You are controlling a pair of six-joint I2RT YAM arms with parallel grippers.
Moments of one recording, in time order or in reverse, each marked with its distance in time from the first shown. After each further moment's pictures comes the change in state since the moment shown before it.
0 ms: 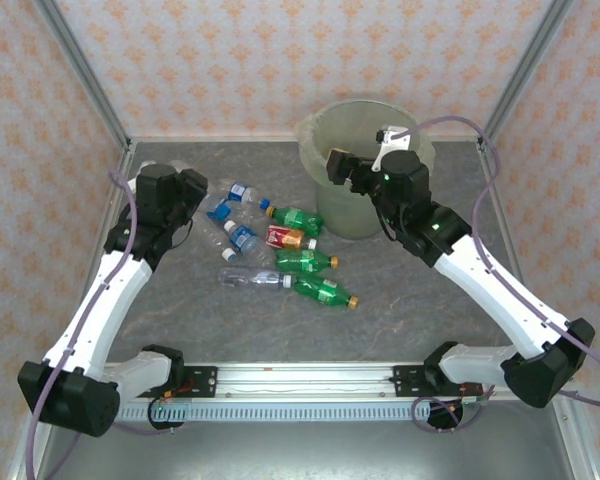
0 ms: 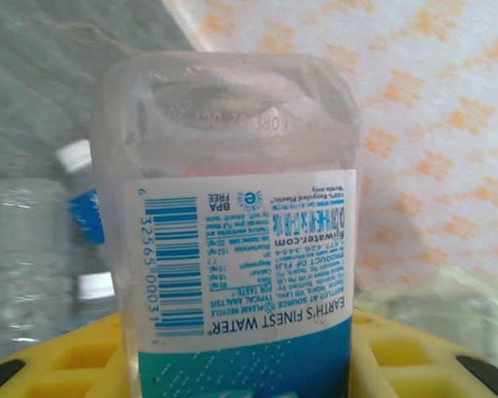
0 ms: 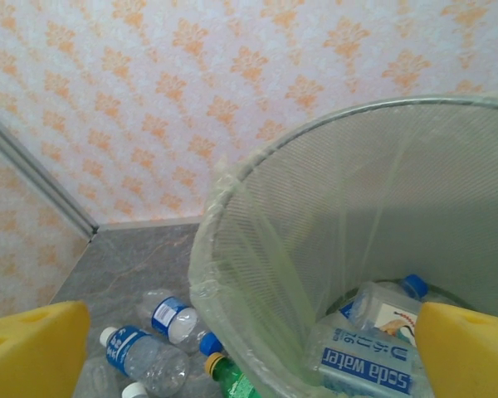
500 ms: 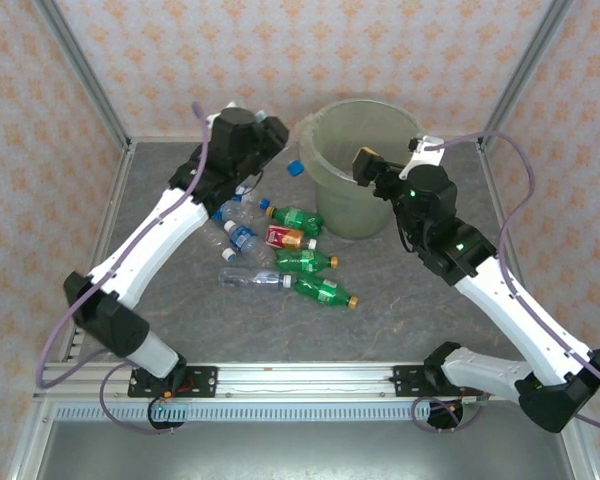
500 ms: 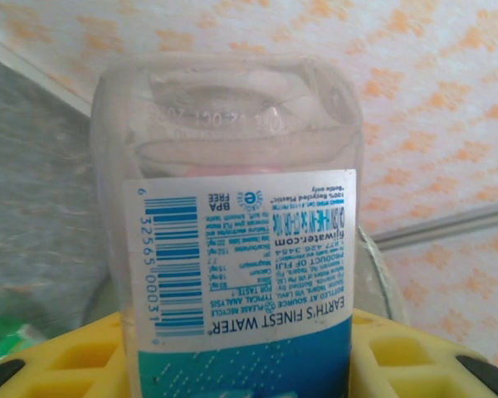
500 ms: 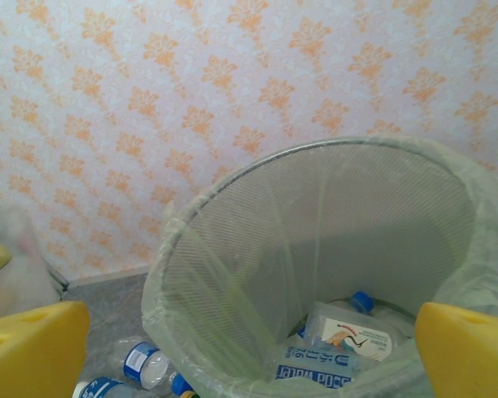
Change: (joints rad) left arm -0.323 0.473 0.577 0.044 -0.032 0.072; right arm -0.018 -0.154 -0.082 0.002 0.129 0.027
